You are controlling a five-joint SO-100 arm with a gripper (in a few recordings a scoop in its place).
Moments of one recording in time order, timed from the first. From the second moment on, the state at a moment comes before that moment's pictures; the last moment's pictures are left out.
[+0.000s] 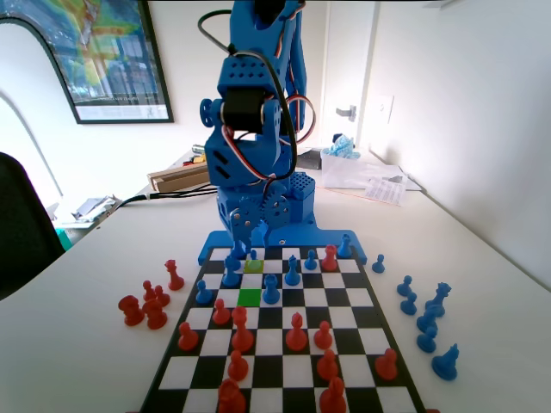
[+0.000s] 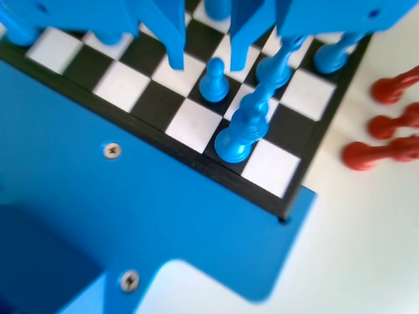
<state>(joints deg) 14.9 99.6 143.3 44.2 -134.1</state>
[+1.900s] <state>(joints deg) 13.8 92.5 143.3 36.7 -132.1</state>
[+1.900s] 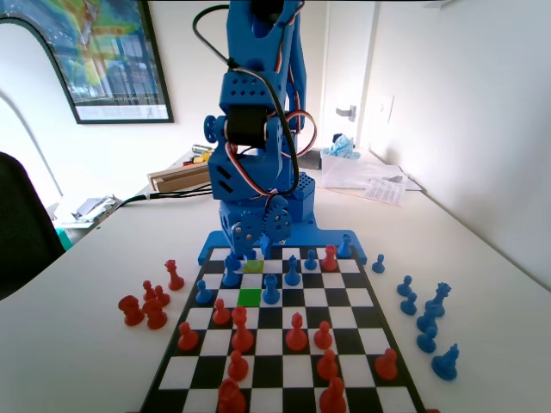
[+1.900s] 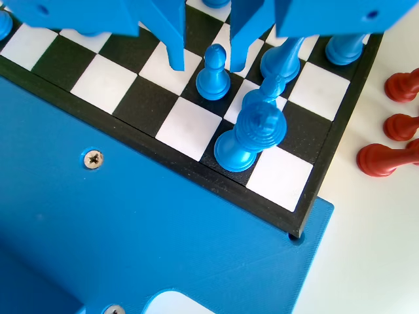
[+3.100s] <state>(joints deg) 15.8 92.5 141.8 40.7 -132.6</state>
